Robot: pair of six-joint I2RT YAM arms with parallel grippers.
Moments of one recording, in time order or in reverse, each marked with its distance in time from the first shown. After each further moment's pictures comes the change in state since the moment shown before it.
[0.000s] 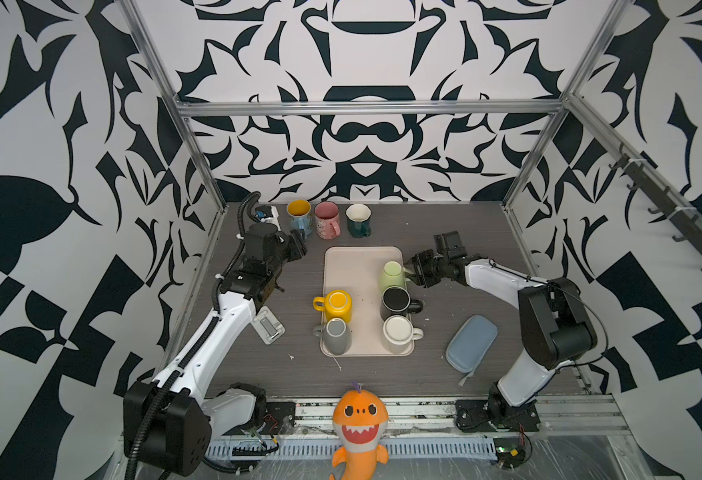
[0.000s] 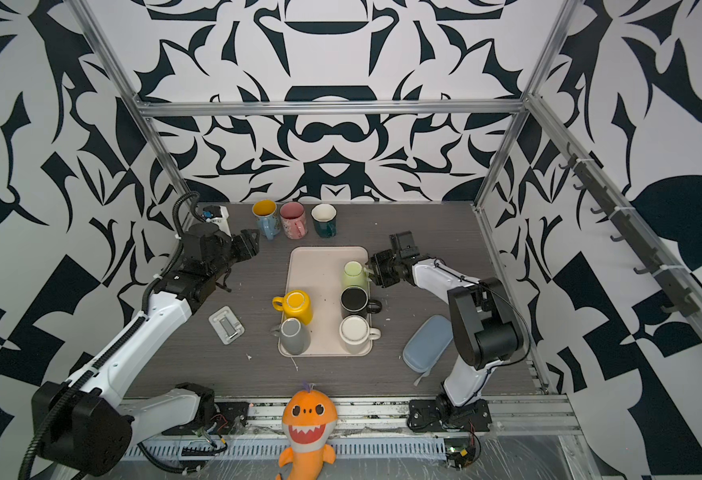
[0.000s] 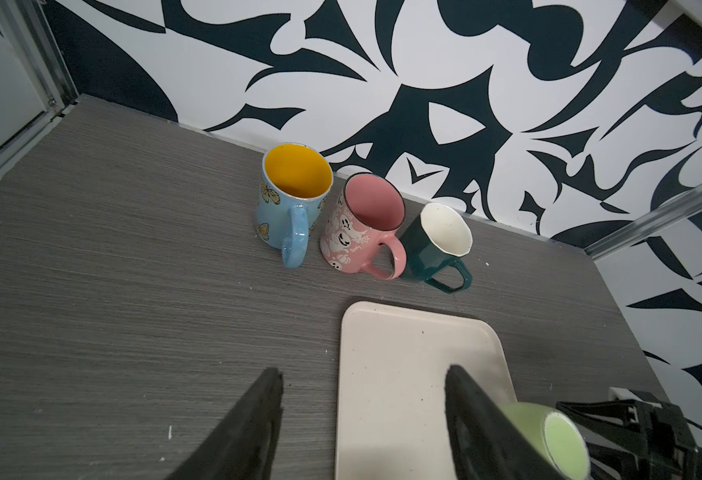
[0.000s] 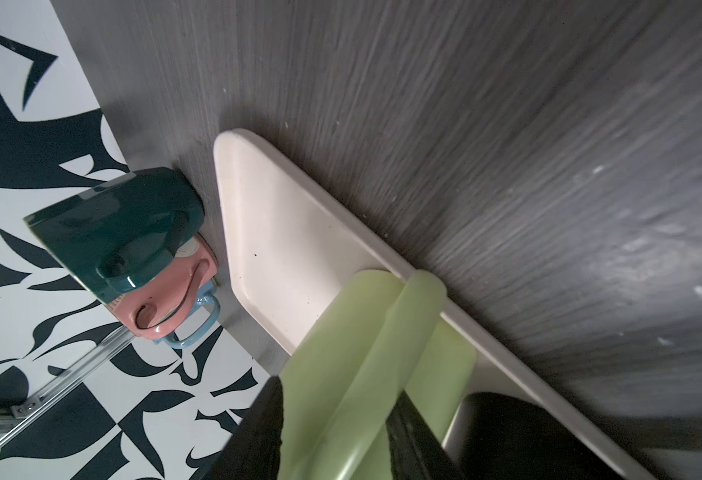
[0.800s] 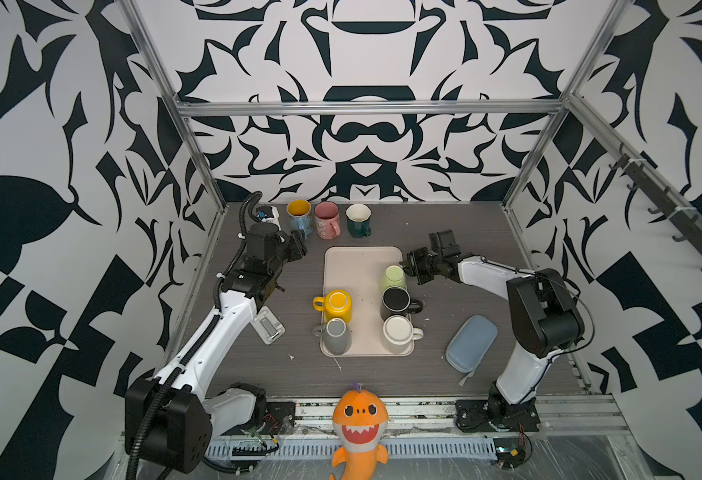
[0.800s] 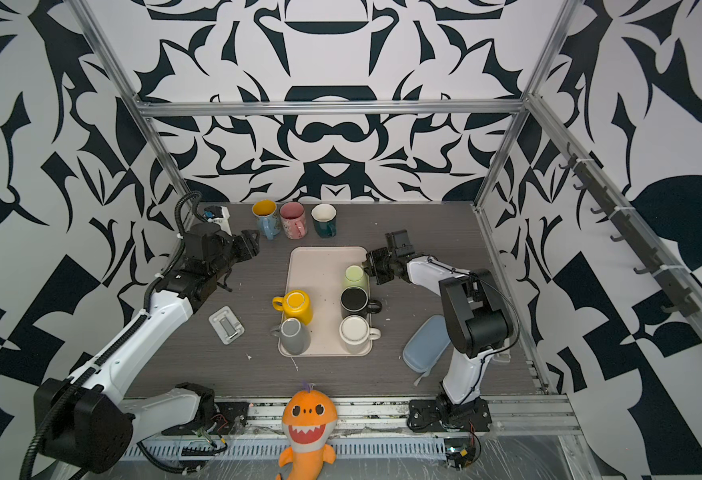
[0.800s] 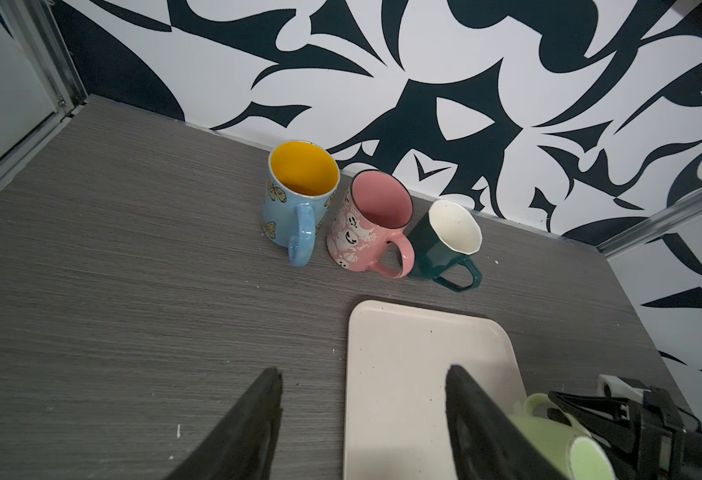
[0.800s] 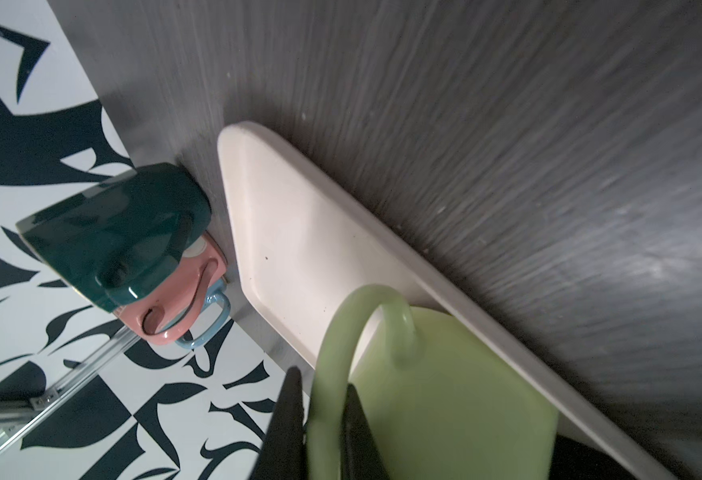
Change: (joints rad) left arm 0.000 0.013 0.000 -0.001 -0.015 0.015; right arm 0.005 0.074 0.039 0.084 -0.048 0.043
